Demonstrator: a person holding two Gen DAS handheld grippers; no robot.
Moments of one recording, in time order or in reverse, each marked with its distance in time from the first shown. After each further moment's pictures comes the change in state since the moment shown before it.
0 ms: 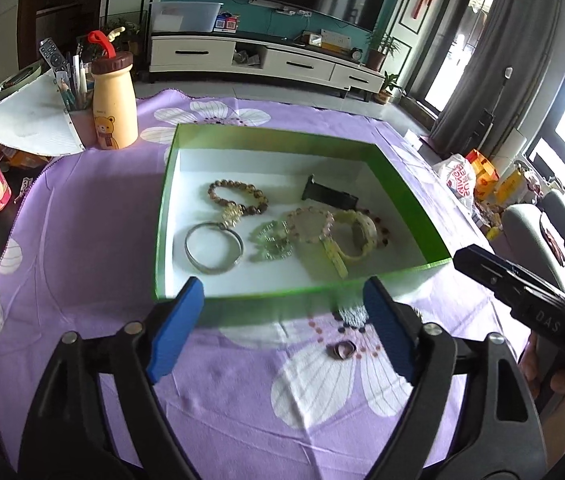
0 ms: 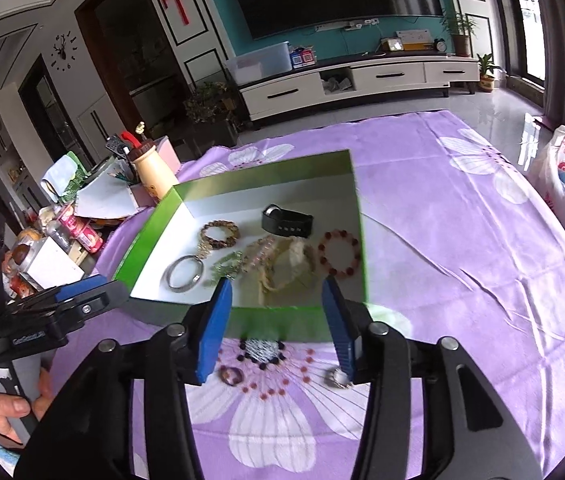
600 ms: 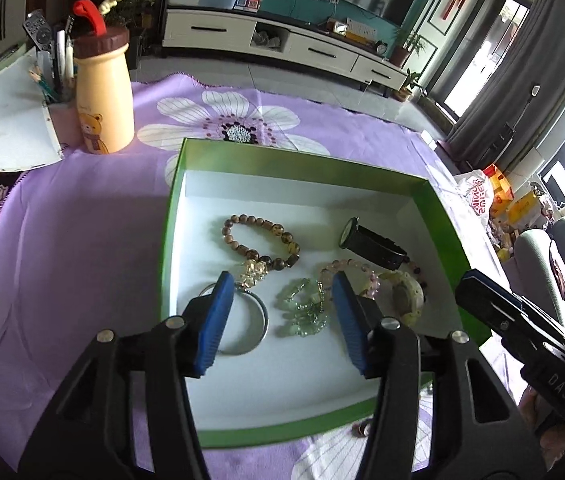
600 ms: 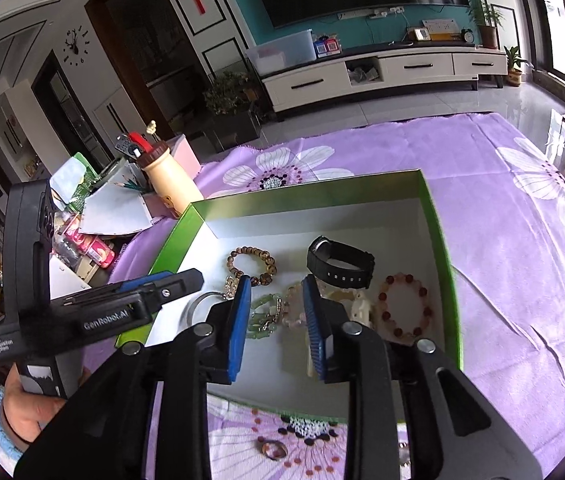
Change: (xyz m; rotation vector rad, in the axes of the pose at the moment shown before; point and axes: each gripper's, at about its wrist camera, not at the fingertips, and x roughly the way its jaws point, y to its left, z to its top) left arm 0.066 0.038 0.068 -0.103 0.054 0.008; right arm 0.060 0.035 0.049 -0.012 0.025 0.102
